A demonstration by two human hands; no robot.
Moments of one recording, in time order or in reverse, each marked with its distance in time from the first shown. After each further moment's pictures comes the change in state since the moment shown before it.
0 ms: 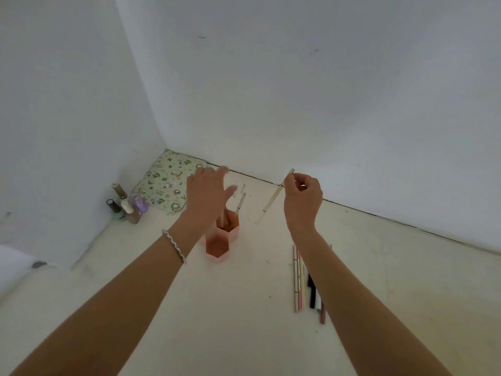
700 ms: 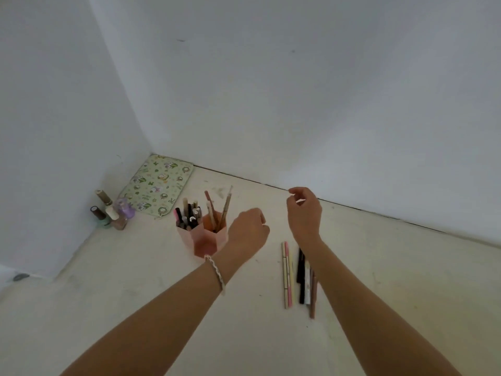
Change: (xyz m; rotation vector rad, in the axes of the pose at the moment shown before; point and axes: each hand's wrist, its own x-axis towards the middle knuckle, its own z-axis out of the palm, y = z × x) left_hand -0.052 0.091 0.053 -0.374 -0.391 -0.129; right_hand 0.010 0.040 -0.041 -0.228 -0.095 -0.034
